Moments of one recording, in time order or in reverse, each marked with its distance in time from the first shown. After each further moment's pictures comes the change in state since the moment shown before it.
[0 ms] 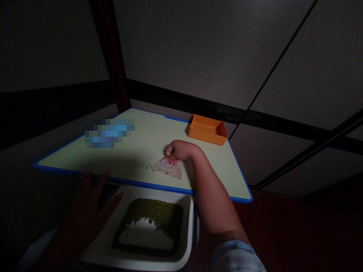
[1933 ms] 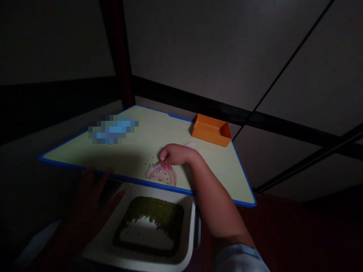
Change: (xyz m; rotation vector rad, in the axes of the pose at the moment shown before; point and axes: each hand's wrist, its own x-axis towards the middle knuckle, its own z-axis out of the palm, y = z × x) left_hand 0.002 0.009 -0.008 -0.065 -0.057 -0.090; right_hand 0.015 -0.012 0.022 0.083 -0.096 -0.137
